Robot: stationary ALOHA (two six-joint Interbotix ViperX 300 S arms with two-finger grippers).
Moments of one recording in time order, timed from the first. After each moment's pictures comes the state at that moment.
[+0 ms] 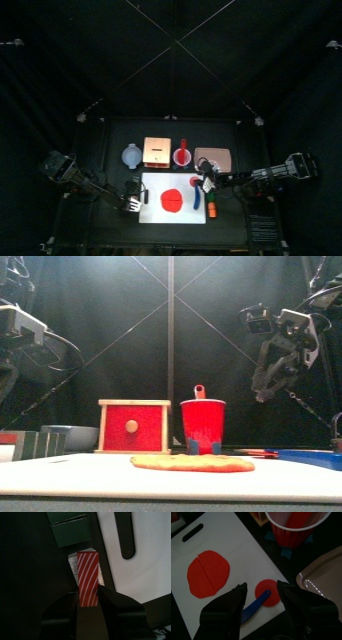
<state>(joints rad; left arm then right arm) -0.48 -0.06 0.75 0.16 0.77 -1.84 0.10 -0.41 0.99 -0.92 0.36 1.51</state>
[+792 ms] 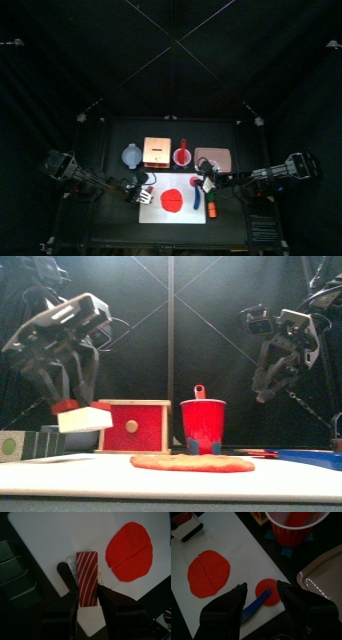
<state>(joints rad) -0.33 -0.05 0.68 0.47 0.61 -1.84 0.10 -0.41 0.99 -0.91 0.36 1.51</state>
